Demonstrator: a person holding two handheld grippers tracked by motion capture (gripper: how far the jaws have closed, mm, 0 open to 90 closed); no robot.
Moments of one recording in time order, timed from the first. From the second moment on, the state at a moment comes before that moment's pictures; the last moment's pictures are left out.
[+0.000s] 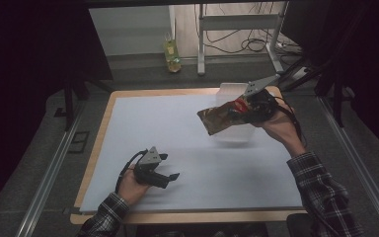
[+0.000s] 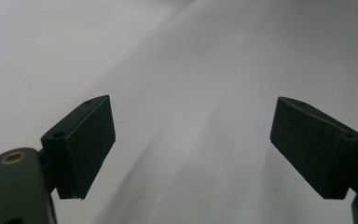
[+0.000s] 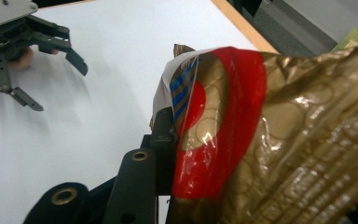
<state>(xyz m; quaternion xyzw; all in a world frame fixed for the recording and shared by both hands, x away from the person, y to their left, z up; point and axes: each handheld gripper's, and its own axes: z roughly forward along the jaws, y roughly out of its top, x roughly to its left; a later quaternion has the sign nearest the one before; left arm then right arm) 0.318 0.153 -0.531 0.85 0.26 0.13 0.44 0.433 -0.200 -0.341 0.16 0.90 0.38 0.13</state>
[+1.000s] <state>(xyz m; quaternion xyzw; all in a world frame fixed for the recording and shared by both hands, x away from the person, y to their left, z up) 0.317 0.155 -0.531 0.85 0.26 0.16 0.43 0.490 -0.229 -0.321 0.17 0.91 0.31 0.23</state>
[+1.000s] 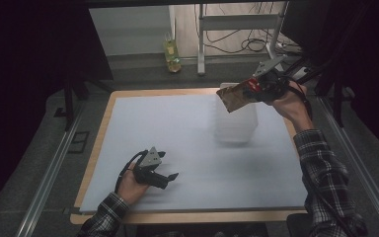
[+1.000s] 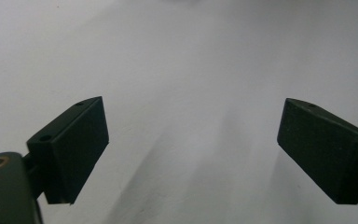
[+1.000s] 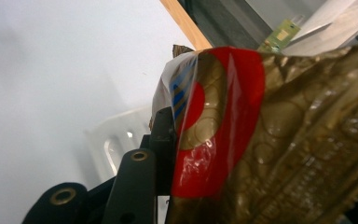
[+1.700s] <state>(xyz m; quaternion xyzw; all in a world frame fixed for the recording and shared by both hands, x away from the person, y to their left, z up) 0.318 0.159 -0.530 0.84 0.27 0.16 0.44 0.536 -0.236 -0.343 0.11 0.93 0.25 0.26</state>
